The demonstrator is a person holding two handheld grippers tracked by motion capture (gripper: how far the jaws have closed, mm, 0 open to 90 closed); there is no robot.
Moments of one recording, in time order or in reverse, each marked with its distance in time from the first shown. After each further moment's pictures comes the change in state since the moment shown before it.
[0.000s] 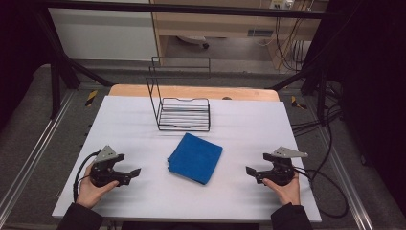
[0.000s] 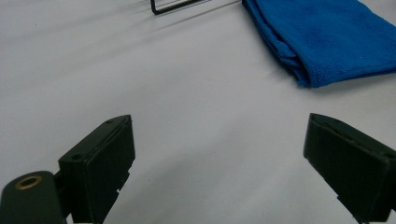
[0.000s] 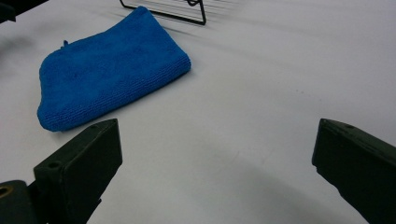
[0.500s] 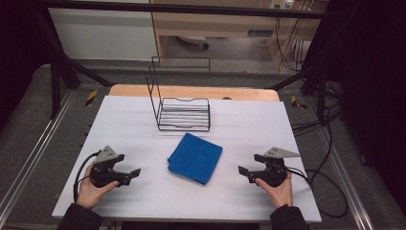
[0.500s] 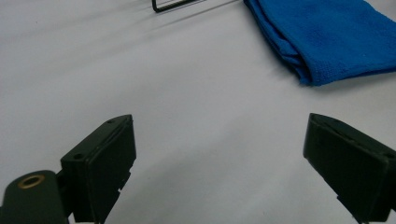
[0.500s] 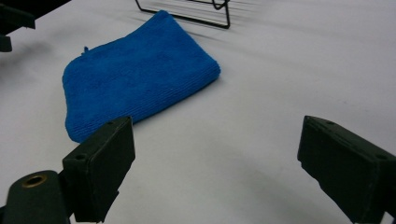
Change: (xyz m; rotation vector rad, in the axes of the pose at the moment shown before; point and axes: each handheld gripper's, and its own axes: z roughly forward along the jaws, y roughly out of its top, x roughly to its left) left arm 0.000 -0.002 0.000 0.001 0.005 0.000; right arm 0.023 0.007 0.010 0.001 0.026 0.018
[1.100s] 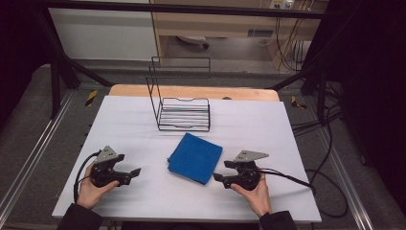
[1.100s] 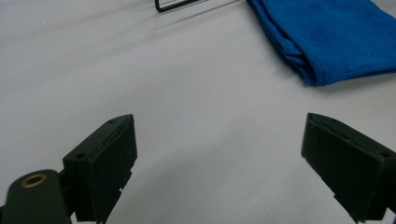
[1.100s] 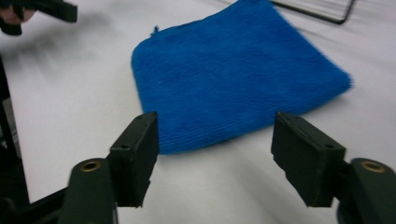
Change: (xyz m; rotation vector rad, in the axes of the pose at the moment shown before) left arm 0.000 0.000 0.001 0.000 0.011 0.001; right arm 0.062 0.012 0.044 0.087 0.139 -0.113
